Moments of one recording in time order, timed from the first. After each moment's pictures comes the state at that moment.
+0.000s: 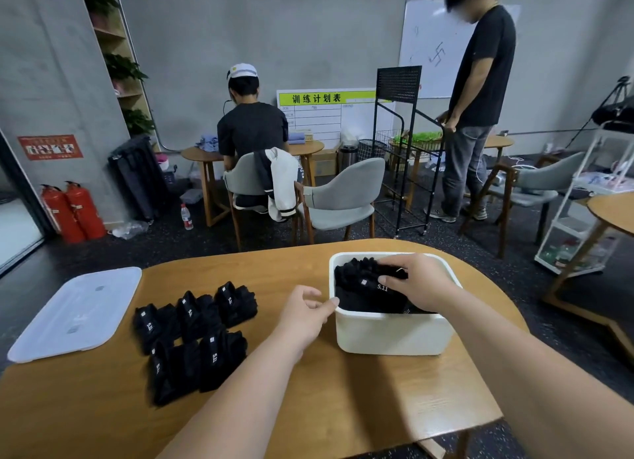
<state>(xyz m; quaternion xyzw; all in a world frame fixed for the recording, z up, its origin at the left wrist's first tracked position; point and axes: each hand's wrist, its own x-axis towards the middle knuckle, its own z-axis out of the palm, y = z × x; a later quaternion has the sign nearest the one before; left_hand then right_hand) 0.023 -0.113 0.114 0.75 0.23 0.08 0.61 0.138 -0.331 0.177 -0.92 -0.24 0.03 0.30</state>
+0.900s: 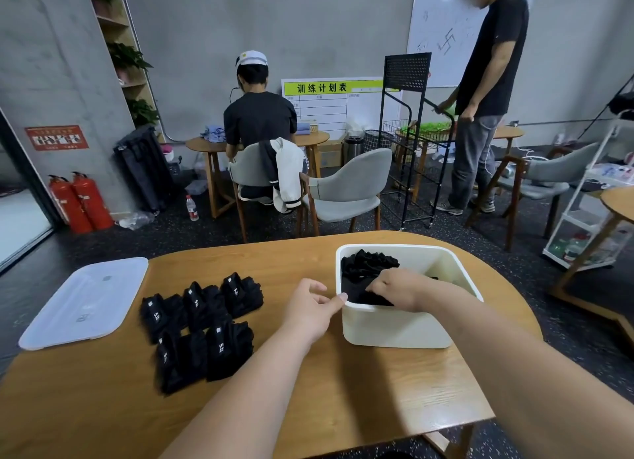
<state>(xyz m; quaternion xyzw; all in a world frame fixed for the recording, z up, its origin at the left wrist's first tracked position) 0.025 -0.111 0.105 0.78 0.25 0.09 0.56 0.157 -0.291 0.143 -0.93 -0.30 0.19 0.11</state>
